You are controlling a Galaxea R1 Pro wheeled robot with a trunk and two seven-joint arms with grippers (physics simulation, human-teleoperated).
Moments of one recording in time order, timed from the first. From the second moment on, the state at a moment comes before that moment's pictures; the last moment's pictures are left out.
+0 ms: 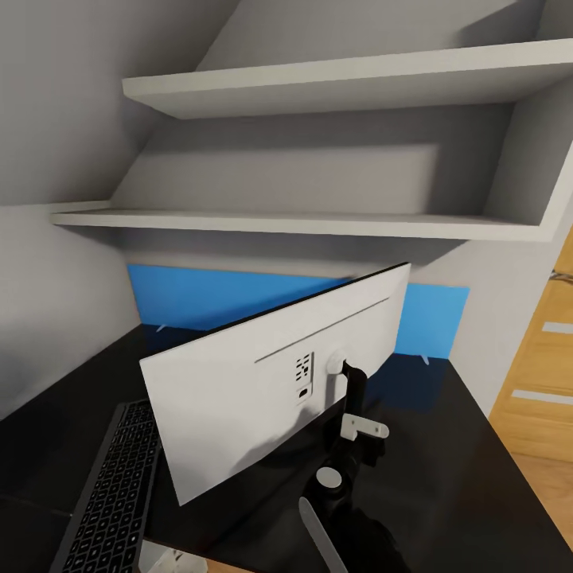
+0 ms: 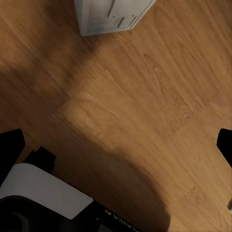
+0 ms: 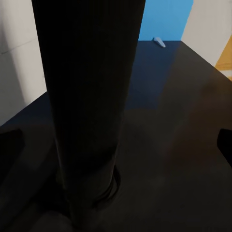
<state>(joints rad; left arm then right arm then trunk) -0.07 0.08 -0.10 -0.73 0.87 0.25 0.31 -0.34 0.17 0.52 -1.22 -0.23 0.26 -1.07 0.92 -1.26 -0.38</state>
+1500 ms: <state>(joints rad) -0.04 0.08 -0.10 -0.74 0.87 0.25 0.31 -0.34 0.17 0.52 -1.22 -0.23 0.26 -1.07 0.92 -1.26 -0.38</state>
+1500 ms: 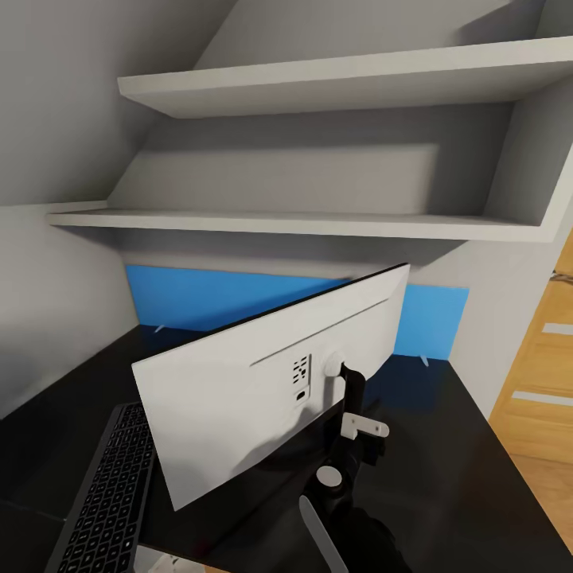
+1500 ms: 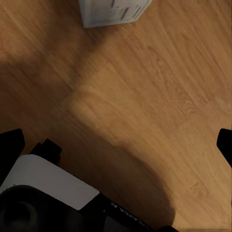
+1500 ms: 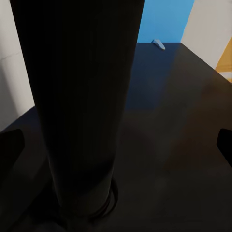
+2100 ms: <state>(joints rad) 0.02 0.08 -0.10 -0.74 0.87 0.20 0.31 -0.34 0.17 0.52 -1.22 -0.23 0.26 -1.07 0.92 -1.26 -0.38</state>
